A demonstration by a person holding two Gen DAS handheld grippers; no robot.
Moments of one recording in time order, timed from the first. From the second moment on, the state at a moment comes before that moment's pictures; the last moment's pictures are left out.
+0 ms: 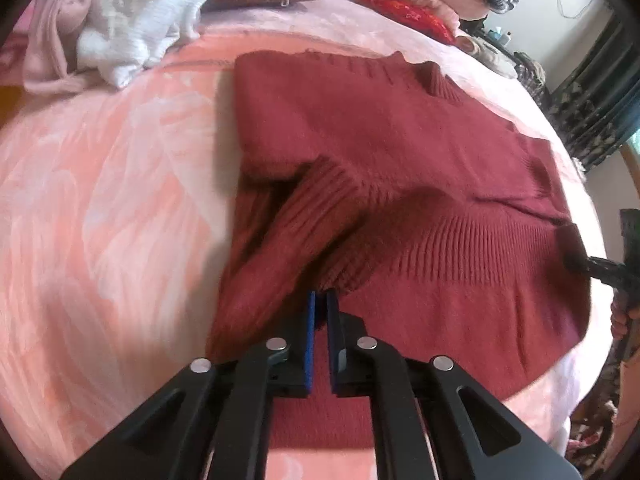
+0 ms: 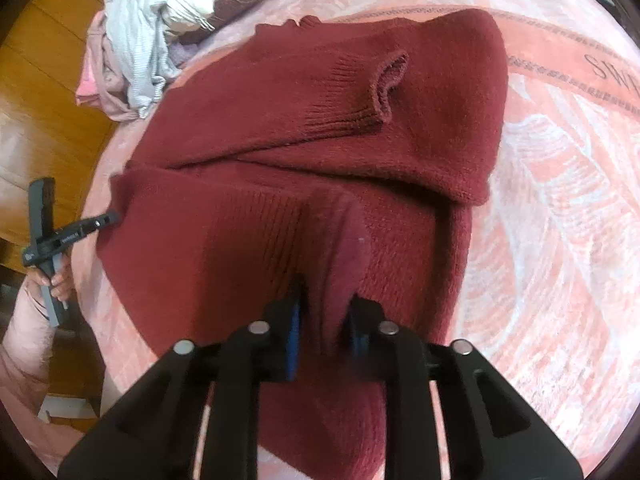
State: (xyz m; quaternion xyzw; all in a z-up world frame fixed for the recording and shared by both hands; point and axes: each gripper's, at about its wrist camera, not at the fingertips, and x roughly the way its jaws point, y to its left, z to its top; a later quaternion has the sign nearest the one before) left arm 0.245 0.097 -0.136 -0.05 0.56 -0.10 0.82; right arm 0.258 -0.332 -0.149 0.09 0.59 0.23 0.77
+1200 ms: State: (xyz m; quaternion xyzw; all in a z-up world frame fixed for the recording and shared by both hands) left arm 0.304 0.107 -0.035 -0.14 0.40 -0.09 0.90; right arm 0.291 -0.366 -0.039 0.17 0.46 0.25 0.84
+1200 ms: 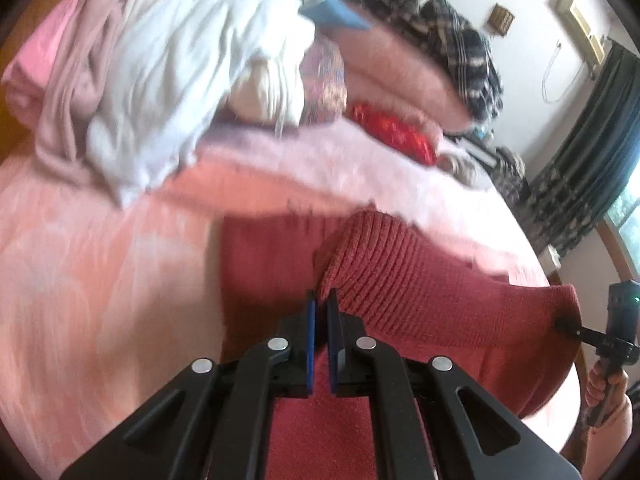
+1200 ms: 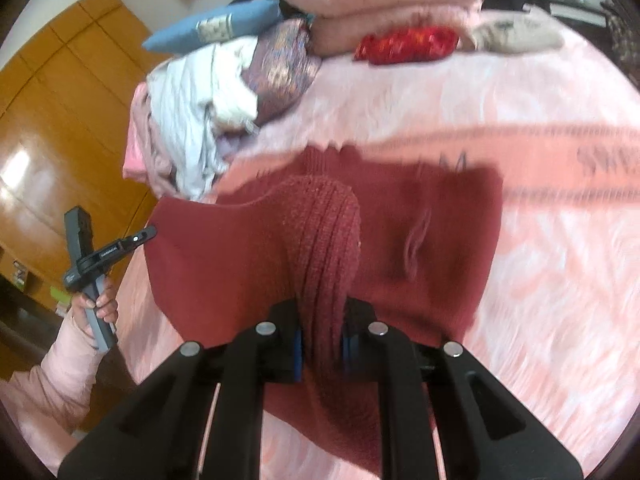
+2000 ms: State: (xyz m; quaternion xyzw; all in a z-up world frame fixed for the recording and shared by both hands) left arm 0.414 0.085 -0.133 -0.04 0.52 -0.01 0.85; right arm 0.412 -0.351 -0.116 0.14 0.54 0.13 0.82
